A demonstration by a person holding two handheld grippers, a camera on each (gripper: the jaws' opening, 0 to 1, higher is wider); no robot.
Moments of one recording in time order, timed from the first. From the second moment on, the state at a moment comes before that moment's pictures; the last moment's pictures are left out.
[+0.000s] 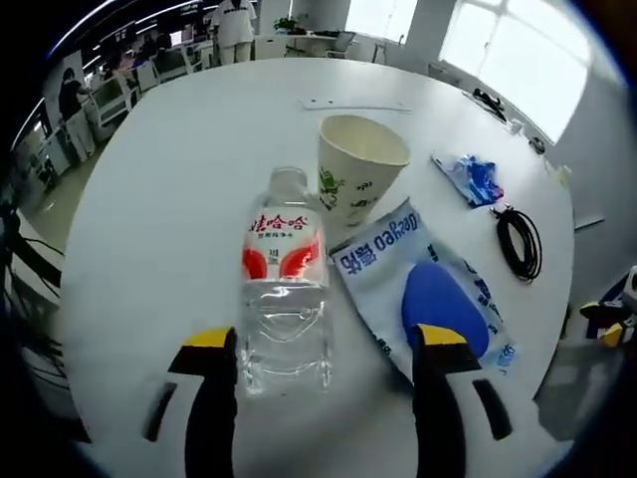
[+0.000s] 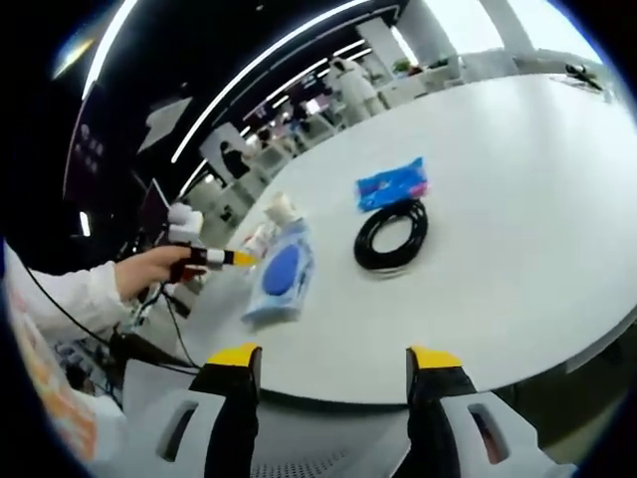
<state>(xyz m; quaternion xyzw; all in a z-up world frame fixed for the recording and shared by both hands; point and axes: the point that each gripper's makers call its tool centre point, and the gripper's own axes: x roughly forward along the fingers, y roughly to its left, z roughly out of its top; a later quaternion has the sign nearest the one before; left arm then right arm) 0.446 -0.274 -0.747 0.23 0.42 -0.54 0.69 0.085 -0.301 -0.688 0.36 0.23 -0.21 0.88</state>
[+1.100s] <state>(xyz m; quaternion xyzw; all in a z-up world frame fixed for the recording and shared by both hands) 0.463 -0.273 -0.732 0.12 0.40 -0.51 0.75 0.091 -0.303 -0.692 0.35 0.24 -0.19 0.88</state>
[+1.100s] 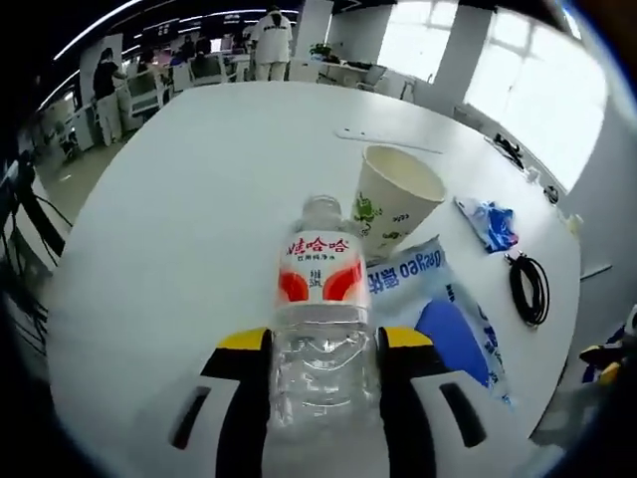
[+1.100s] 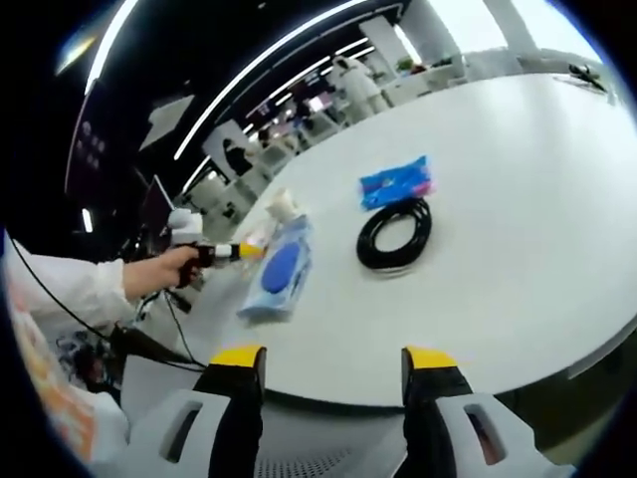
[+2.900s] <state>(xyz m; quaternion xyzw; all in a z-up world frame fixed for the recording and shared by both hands) 0.445 -0.259 -0.755 0.19 0.42 -0.48 0.74 0.105 -0.323 -0.693 0.37 0.22 -0.17 0.89</state>
